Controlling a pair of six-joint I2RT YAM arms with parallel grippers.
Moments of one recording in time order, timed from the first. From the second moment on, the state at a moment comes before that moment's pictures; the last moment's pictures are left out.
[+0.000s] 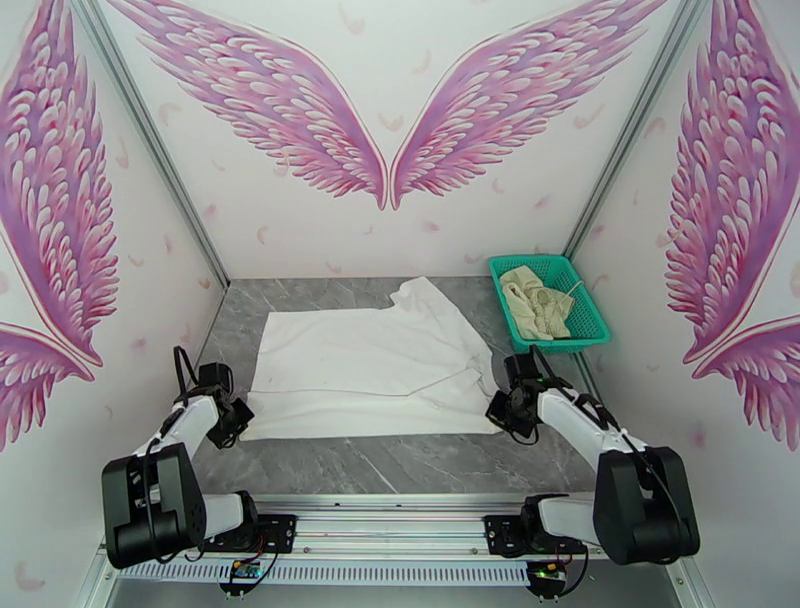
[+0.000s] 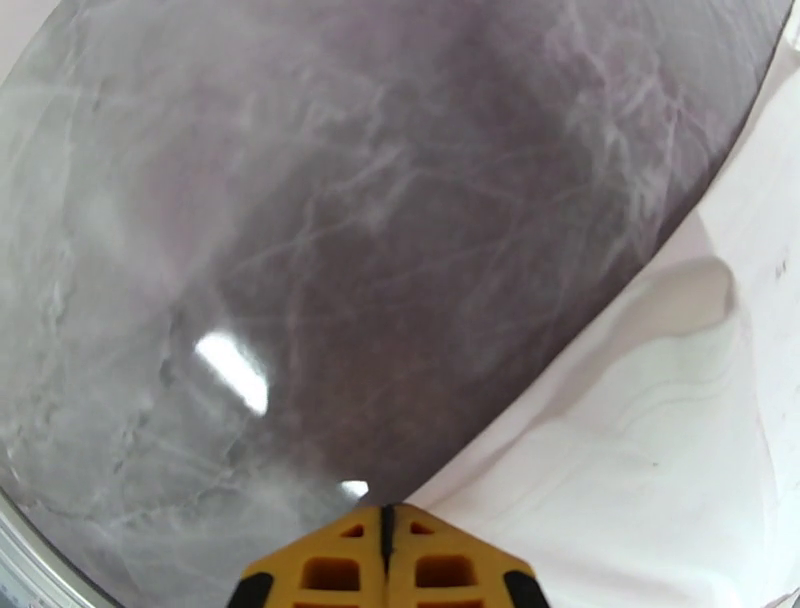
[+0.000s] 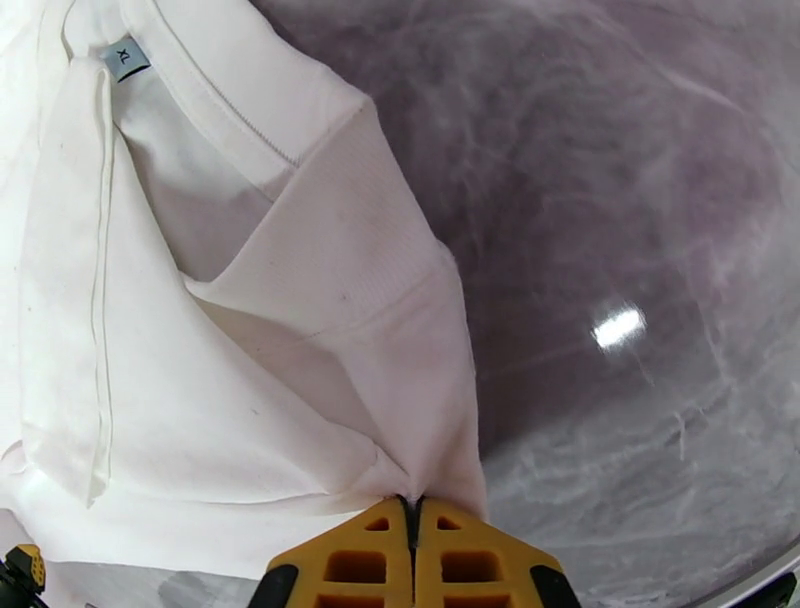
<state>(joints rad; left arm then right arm) 0.29 1.26 0.63 -0.71 -0.09 -0.58 0.06 1.24 0.67 -0.78 -0.08 0.66</state>
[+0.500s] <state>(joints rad) 0.13 1.35 1.00 -0.76 -0.07 -0.49 0.15 1.37 1.05 -0.91 0.02 0.64</state>
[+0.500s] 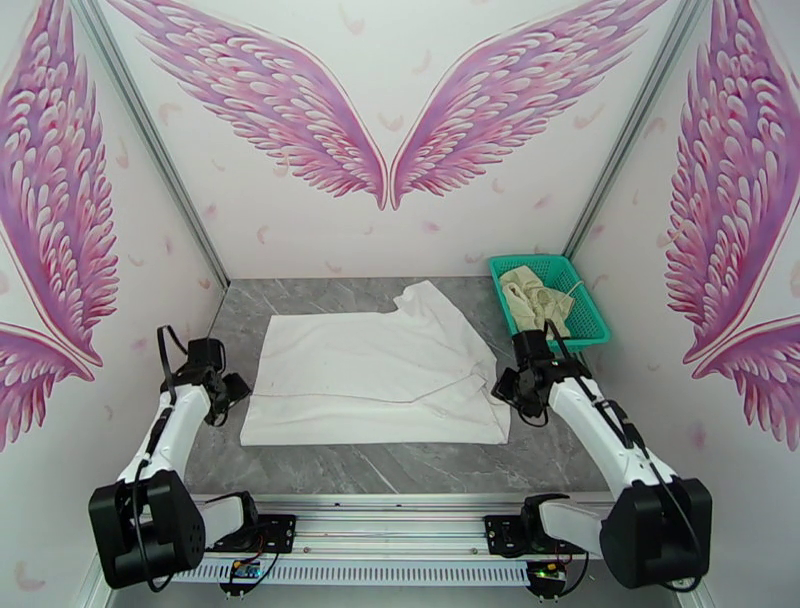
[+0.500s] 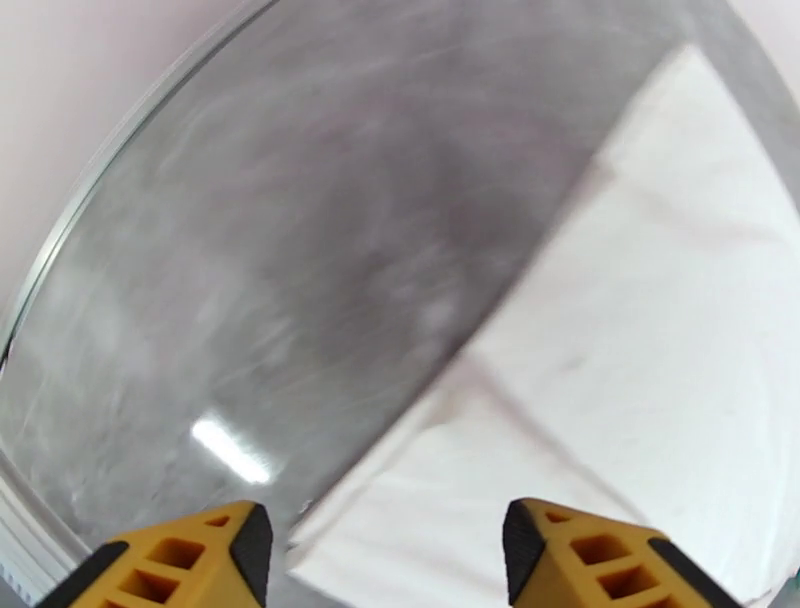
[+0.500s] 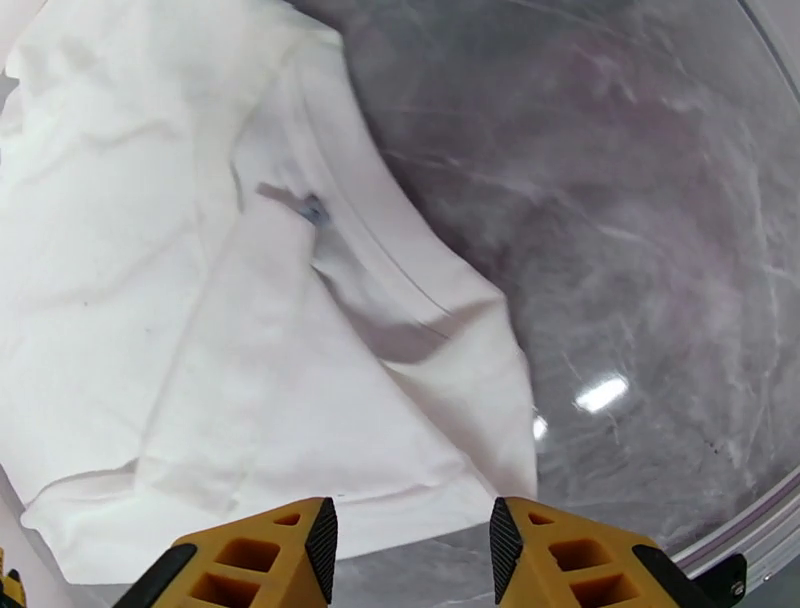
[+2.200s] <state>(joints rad) -0.07 1.90 1.40 -0.63 -0.03 -0.44 0.26 1.99 1.56 -0.72 0.02 0.47</state>
